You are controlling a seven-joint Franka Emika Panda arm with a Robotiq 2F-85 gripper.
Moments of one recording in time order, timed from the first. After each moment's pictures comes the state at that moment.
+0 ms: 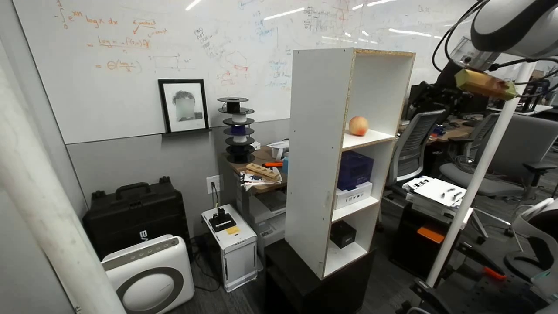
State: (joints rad) arm -0.20 -0.54 -0.15 -2.72 0.00 2.58 0.17
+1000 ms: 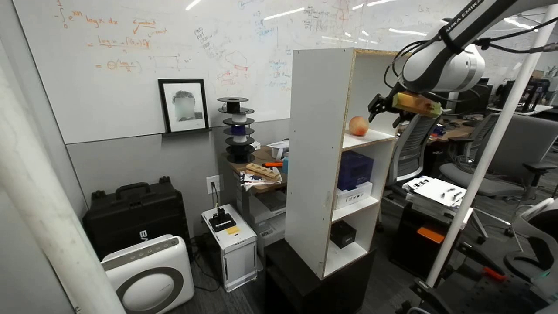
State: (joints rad) arm -0.19 -0.01 -0.09 -2.43 0.01 2.98 0.31
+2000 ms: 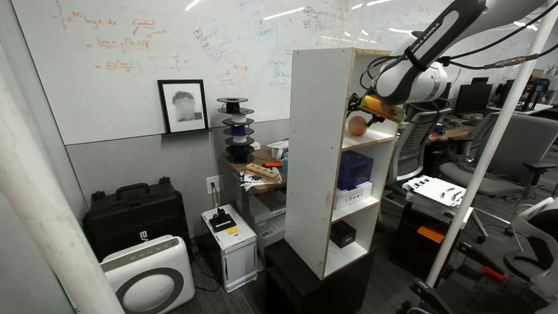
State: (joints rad) arm -0.08 0.19 -0.12 -2.27 -0.05 3.13 0.57
